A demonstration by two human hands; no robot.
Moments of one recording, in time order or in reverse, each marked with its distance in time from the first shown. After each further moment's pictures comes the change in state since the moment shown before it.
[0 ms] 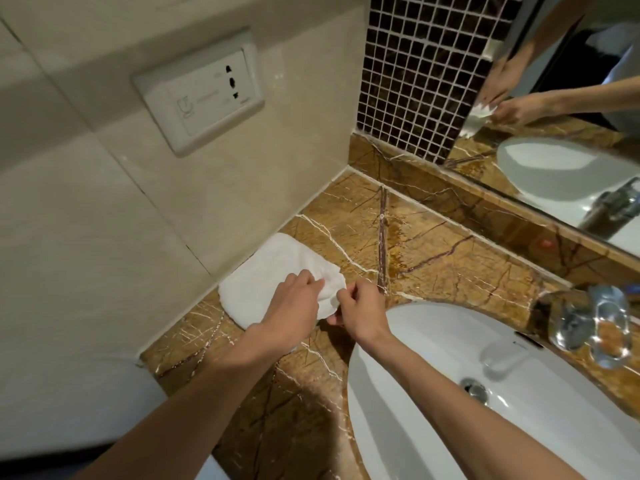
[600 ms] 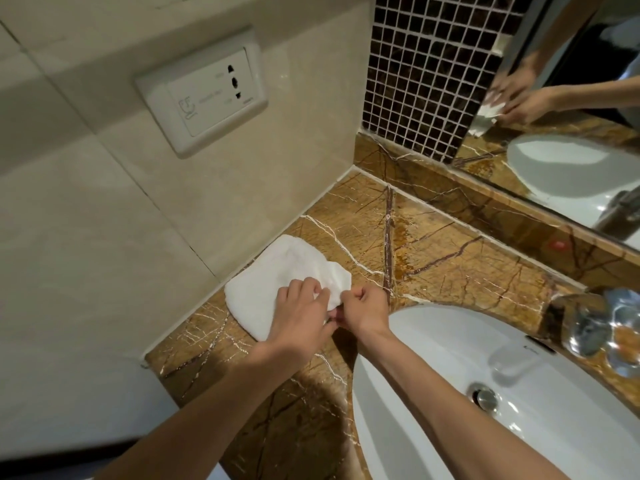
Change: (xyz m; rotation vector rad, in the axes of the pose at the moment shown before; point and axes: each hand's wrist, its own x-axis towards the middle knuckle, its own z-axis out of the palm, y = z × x) left_hand -0.012 0.009 0.008 0.193 0.051 -0.012; right_hand 0.008 -0.005 0.013 0.183 0.122 0.248
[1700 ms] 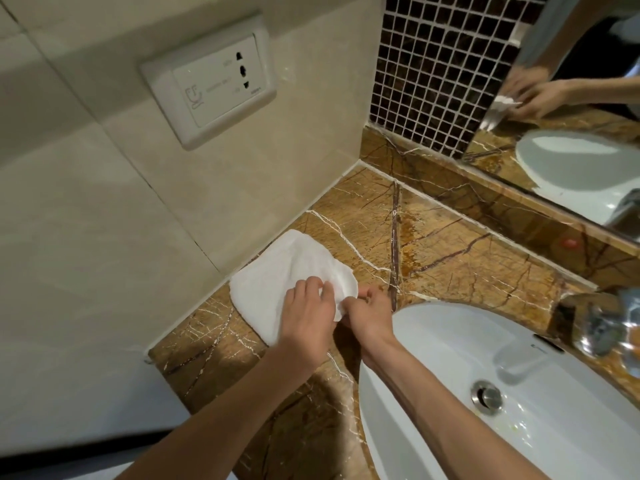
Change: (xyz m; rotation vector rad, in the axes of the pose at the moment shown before) left_hand -0.001 0.005 0.013 0.065 0.058 -0.068; right_hand -0.010 0.008 0.002 0.121 -0.066 0.052
